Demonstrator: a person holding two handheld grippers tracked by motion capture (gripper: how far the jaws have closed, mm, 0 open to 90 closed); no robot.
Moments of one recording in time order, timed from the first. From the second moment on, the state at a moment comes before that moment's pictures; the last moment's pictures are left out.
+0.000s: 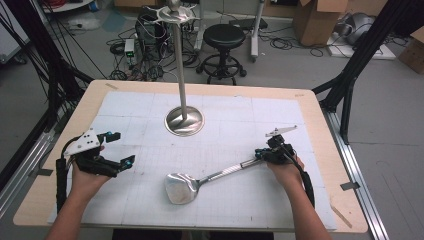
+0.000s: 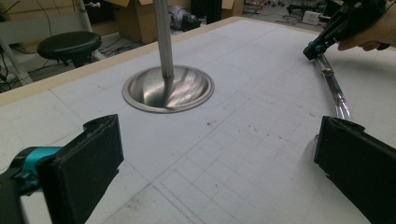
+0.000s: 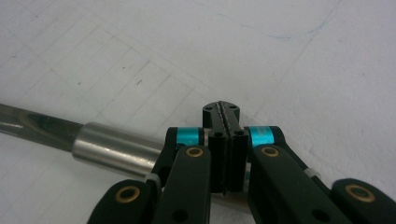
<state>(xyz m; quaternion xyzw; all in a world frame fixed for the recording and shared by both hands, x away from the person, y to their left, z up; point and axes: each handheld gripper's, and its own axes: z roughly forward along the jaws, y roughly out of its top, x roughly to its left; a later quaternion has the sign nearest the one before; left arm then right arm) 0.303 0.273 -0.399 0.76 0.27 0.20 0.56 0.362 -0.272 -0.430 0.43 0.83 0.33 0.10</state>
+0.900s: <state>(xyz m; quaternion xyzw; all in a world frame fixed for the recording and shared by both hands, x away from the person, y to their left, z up) 0.302 0.269 -0.399 0.76 0.27 0.19 0.56 0.317 -0.296 -0.434 0.44 0.81 0.37 0.09</state>
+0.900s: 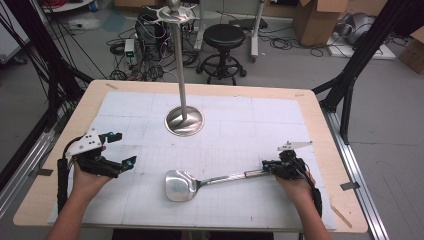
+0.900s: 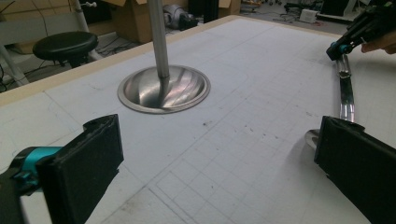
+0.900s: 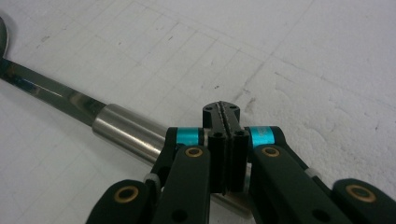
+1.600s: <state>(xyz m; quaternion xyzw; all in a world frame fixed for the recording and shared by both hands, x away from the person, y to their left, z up) 0.302 0.270 -0.398 0.76 0.27 0.20 0.56 0.300 -0.306 -0.412 0.40 0.78 0.46 0.11</state>
